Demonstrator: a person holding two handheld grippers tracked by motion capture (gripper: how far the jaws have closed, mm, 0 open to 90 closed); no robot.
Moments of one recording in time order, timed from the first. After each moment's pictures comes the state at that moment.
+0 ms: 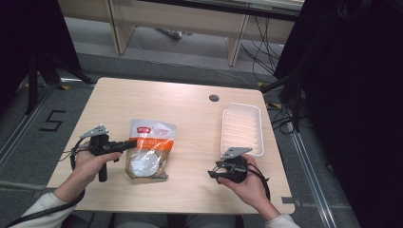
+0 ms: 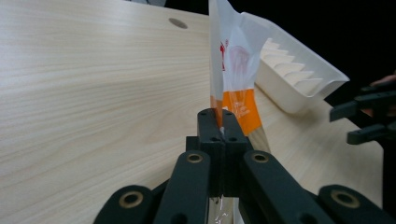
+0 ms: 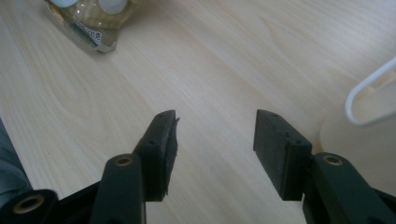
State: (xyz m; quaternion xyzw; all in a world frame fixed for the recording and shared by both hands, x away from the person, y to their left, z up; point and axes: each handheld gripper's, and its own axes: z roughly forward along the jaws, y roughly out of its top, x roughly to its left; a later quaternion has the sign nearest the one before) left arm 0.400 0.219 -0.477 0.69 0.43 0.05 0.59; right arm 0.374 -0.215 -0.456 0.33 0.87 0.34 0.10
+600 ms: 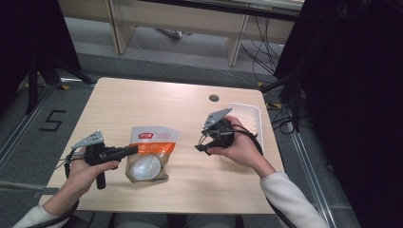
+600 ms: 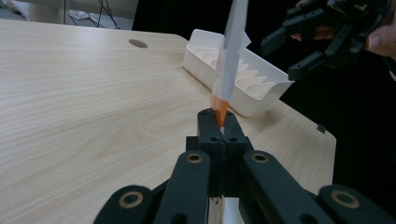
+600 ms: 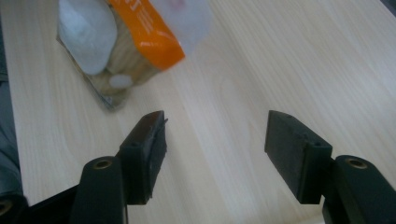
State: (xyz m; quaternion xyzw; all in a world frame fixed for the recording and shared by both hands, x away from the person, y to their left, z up) left arm 0.370 0.211 -0.461 0.69 0.37 0.05 0.63; right arm 0.440 -0.157 -0.370 0.17 0.93 0.31 0.10
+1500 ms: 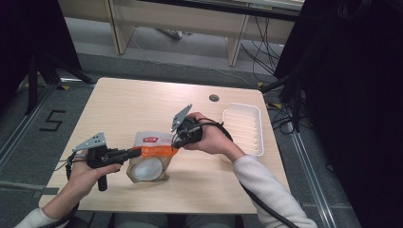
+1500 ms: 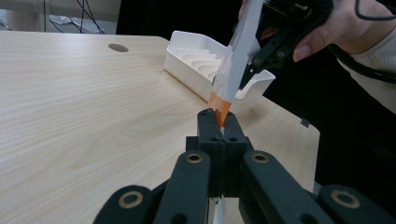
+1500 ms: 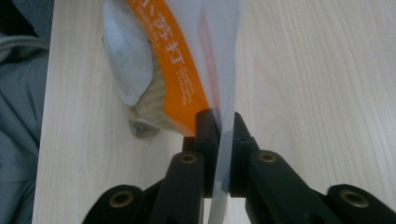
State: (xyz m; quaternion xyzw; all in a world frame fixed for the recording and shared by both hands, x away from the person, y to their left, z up) left arm 0.364 0.204 -0.455 0.70 0.34 0.05 0.63; right arm 0.458 -0.081 -0.384 0.03 0.97 0.25 0.04
